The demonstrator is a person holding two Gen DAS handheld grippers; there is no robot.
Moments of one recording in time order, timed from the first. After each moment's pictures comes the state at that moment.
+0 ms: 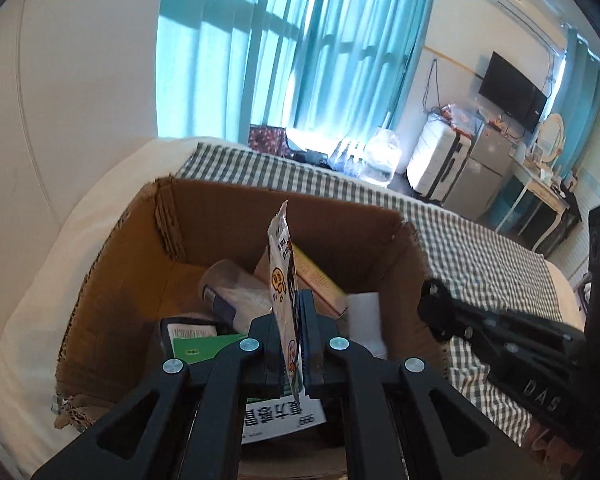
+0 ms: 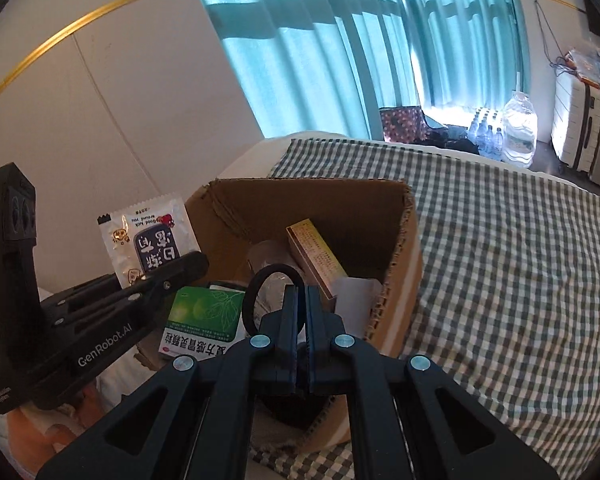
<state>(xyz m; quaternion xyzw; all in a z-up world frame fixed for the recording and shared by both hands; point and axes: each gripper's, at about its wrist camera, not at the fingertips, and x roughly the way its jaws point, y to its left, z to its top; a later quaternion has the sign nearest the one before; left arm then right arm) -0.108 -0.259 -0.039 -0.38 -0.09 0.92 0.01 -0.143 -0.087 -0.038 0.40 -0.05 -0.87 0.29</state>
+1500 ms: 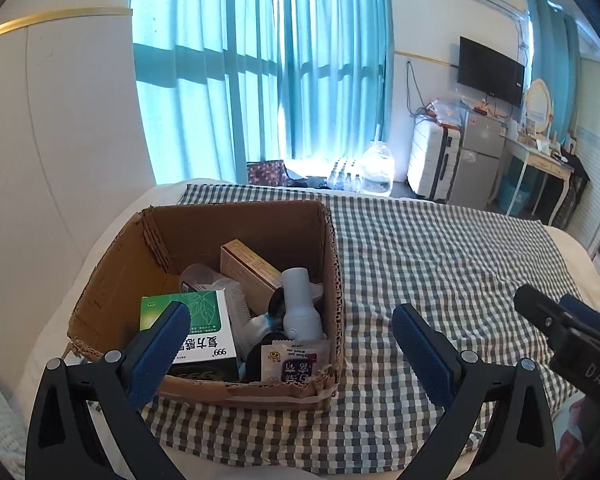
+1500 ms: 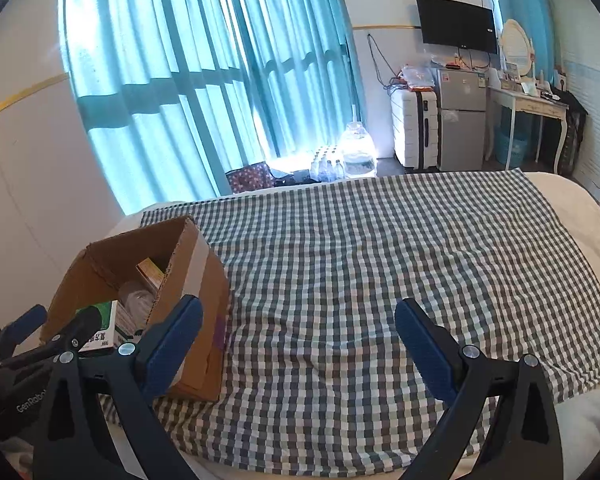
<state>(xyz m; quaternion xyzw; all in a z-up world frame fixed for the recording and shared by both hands) -0.031 -0.147 -0.015 -0.32 0.00 0.95 -0.02 -0.039 0.083 -0.012 0.32 -0.10 -0.94 0.02</state>
